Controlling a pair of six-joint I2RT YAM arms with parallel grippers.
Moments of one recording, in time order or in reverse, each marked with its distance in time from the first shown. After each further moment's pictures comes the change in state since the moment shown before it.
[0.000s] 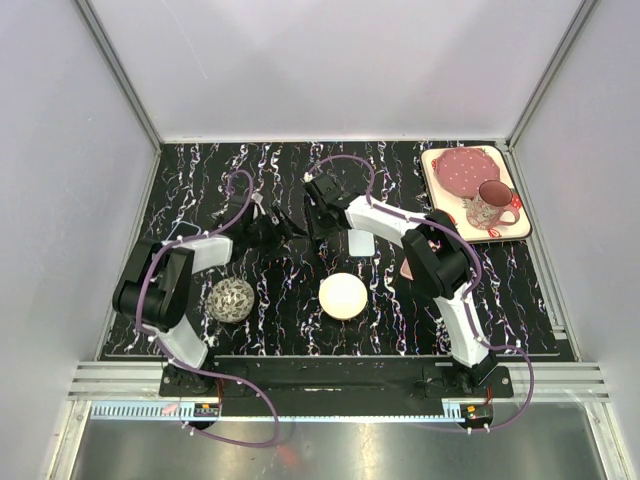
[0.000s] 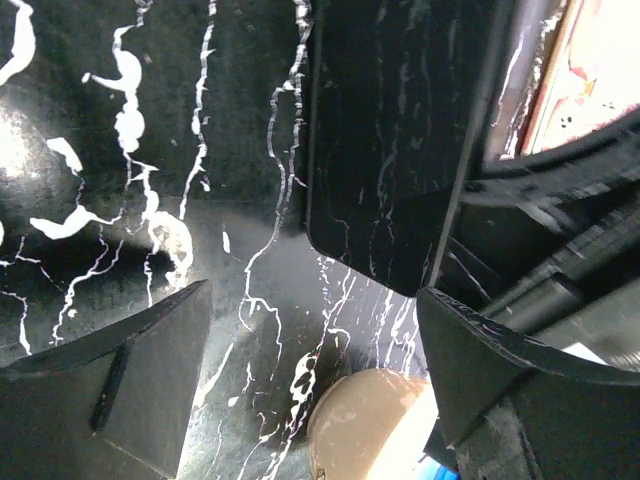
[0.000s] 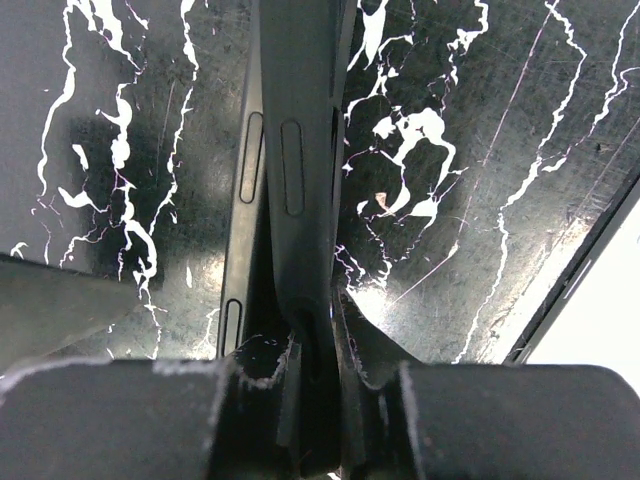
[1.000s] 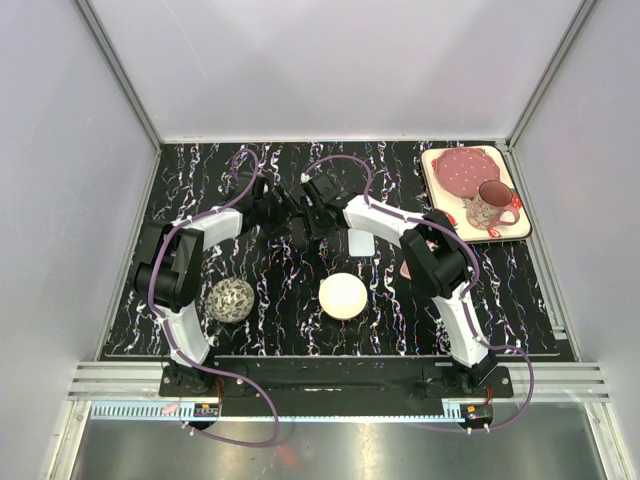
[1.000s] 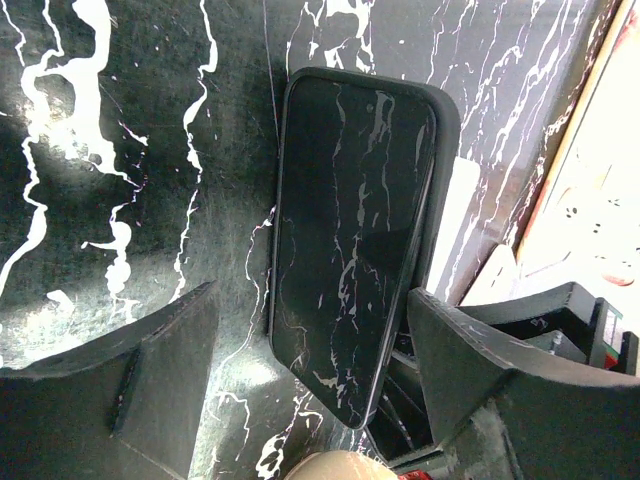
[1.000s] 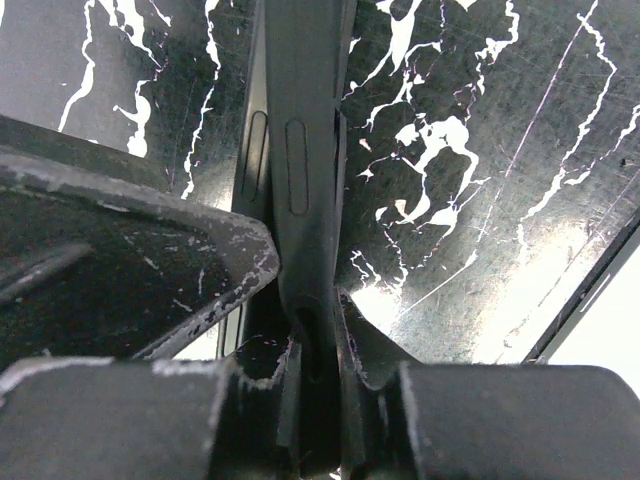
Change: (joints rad) left arm -0.013 0.183 0.316 -0.210 -0.133 -0.035; right arm 0.006 0.007 0.018 0.001 -0.022 -0.024
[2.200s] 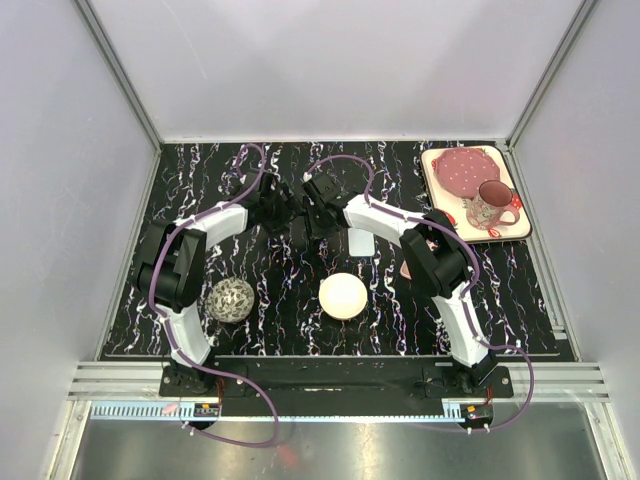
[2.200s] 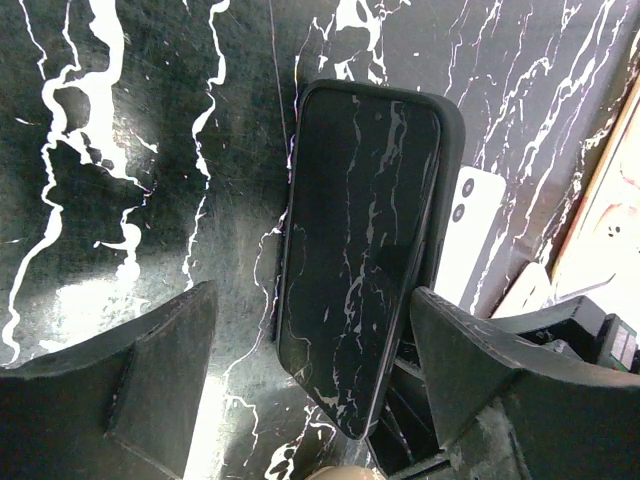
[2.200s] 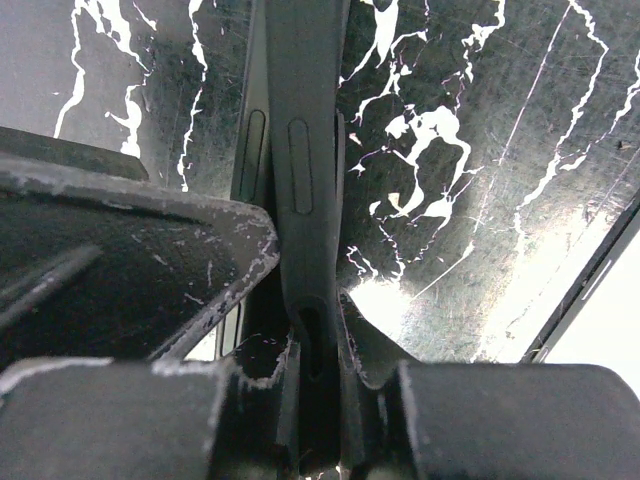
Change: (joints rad) left arm -0.048 0.013 0.078 -0.115 -0.116 0.042; right arm -0.001 0.000 0.009 -0.021 0.006 0.045
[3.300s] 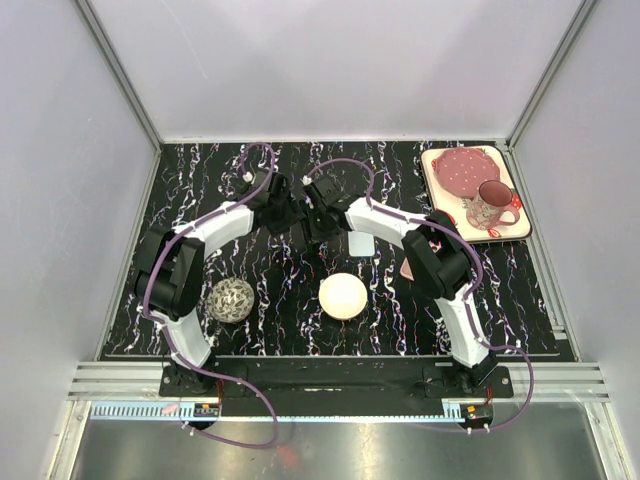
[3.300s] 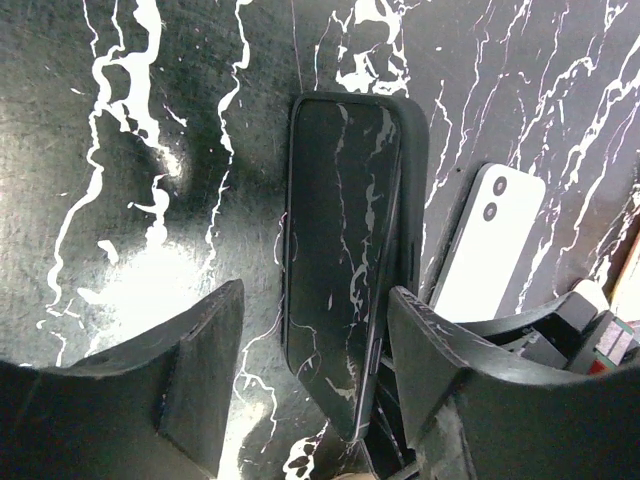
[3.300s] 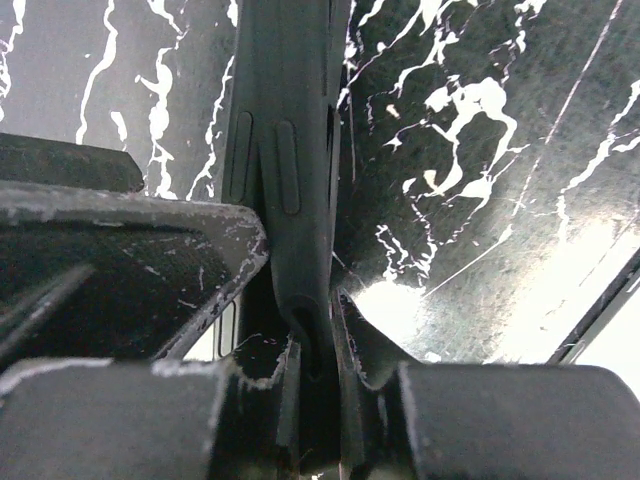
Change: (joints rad) left arm -0.063 -0.050 0.019 -0.106 -0.179 0.016; right arm 0.001 -0.034 -0.054 0.037 -0.056 0.005
